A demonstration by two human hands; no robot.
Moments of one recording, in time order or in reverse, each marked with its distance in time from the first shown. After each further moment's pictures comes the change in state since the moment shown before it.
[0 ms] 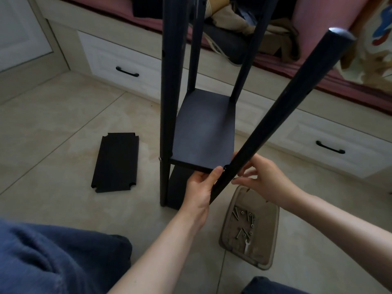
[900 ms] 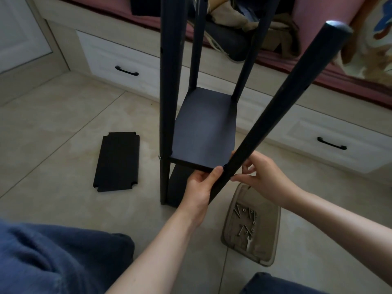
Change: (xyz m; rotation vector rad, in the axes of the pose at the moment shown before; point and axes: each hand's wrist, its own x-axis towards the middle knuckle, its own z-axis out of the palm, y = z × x) left_hand -0.007 0.006 -0.004 0.072 -0.070 -0.004; right_hand 0.002 0.004 0.008 -0.038 0.032 -0.090
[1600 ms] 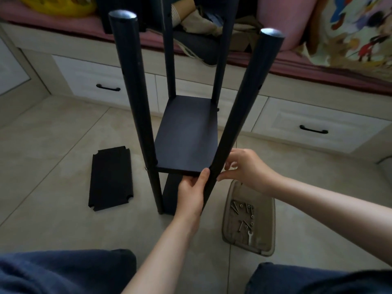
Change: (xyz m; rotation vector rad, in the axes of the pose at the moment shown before) left_hand -0.010 0.005 0.014 0.107 0.201 -0.030; right_hand 0.002 -0.014 -0.003 -0.006 0.021 0.024
